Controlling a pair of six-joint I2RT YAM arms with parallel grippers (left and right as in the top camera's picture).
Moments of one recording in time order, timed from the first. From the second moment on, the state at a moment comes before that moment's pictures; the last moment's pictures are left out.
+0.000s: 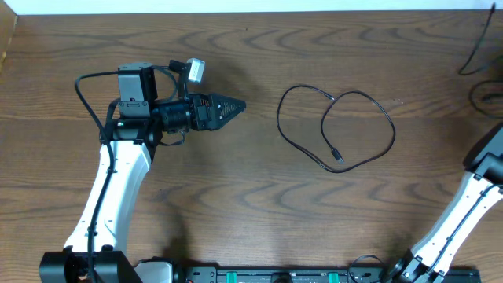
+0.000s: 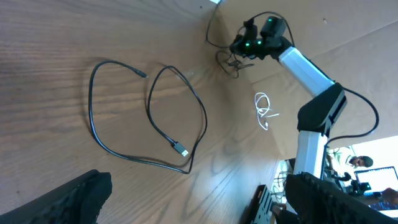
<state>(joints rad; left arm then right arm) 0.00 1.43 1.04 -0.37 1.09 -0.25 -0.59 2.70 2.37 -0.49 0.26 -0.17</state>
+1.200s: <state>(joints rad) 0.00 1.43 1.04 -0.37 1.09 -0.25 -0.60 2.43 2.66 -1.25 0.00 0.19</state>
